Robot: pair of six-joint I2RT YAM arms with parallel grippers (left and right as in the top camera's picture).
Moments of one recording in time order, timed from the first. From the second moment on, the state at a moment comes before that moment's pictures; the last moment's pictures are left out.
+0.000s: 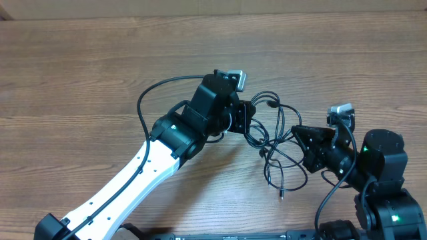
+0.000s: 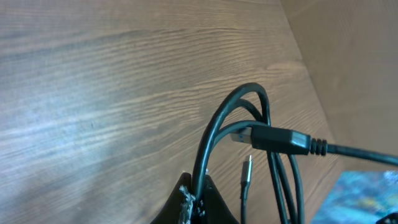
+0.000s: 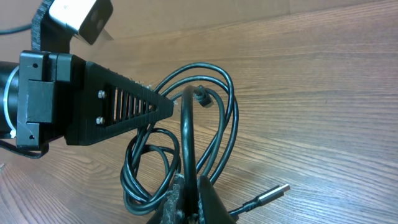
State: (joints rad) left arm -0.67 1.43 1.17 -0.39 0.27 -0.64; right arm 0.11 0.67 0.82 -0.66 -0.49 0.20
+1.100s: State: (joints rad) left arm -0.67 1.43 1.17 -0.31 0.32 -0.89; right arm 0.11 0.67 0.82 -0.65 -0.49 0.21
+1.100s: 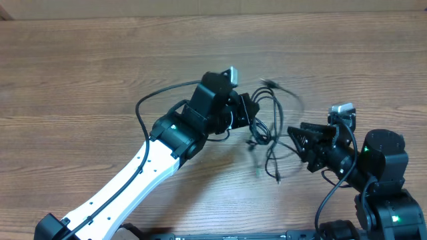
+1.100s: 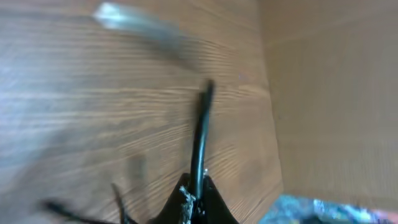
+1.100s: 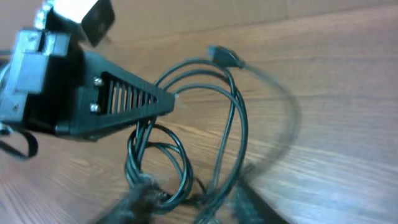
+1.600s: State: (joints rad) left arm -0.67 1.43 1.17 -0.11 0.55 -0.59; right arm 0.11 0.67 0.82 -0.65 -0.49 0.20
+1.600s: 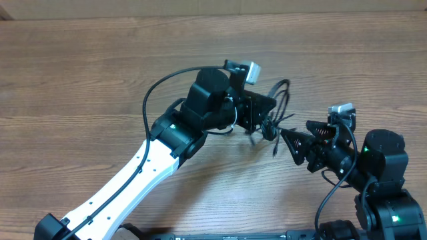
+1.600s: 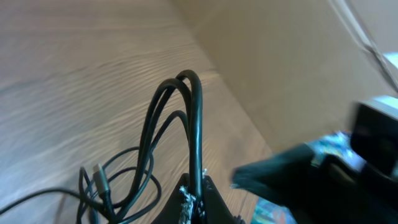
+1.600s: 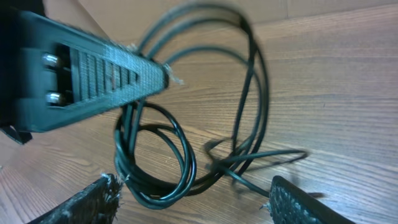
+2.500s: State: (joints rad) left arm -0.55 1.43 1.17 0.02 1.07 -0.36; right arm 0.11 0.67 0.82 -0.65 -0.48 0.20
